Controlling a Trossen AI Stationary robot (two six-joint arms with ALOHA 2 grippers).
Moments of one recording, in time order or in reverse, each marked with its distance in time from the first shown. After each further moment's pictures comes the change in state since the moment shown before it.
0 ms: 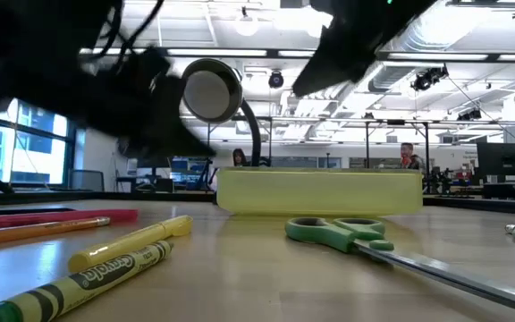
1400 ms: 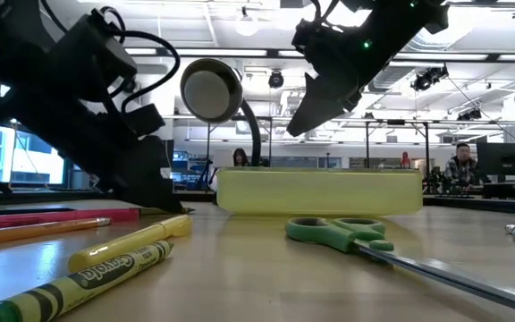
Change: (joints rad) left arm 0.141 -0.049 -0.093 -0.392 0.231 -0.311; right arm -0.080 0.130 0.000 0.016 0.002 0.023
